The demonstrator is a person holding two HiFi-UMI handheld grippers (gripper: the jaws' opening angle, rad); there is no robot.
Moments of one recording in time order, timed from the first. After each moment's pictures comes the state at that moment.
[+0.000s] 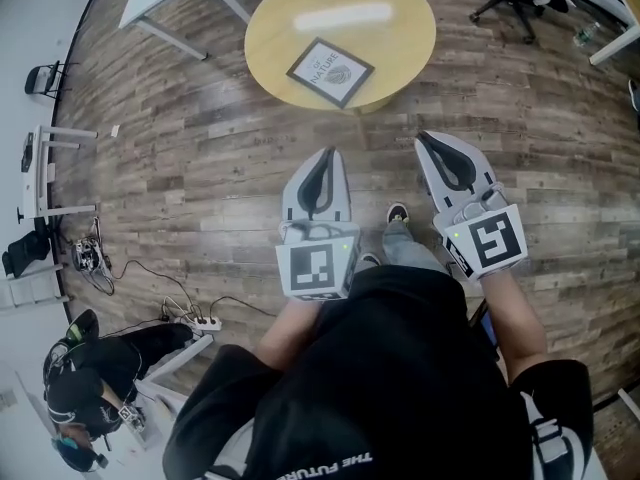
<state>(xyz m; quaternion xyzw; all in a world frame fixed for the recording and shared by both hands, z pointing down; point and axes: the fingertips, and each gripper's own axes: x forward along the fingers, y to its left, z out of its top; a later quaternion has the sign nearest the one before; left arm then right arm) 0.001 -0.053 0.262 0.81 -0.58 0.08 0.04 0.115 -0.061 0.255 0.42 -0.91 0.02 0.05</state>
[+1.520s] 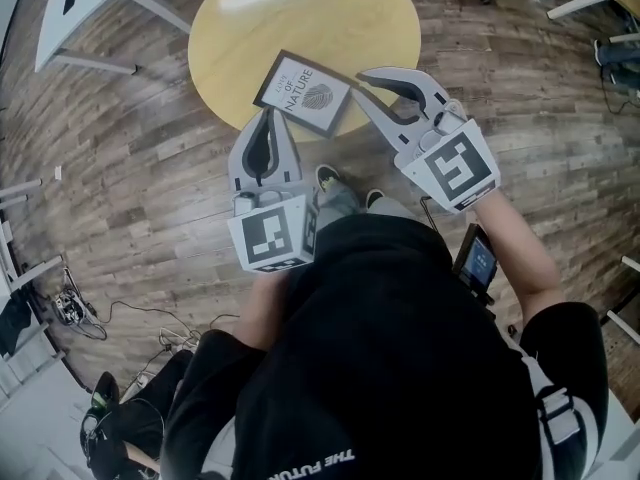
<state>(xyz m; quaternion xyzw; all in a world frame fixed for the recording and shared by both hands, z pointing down) -0.096 -0.289 0.312 0.82 -0.56 0.07 0.08 0.005 -0.291 0.303 0.34 -0.92 -0.04 0.20</state>
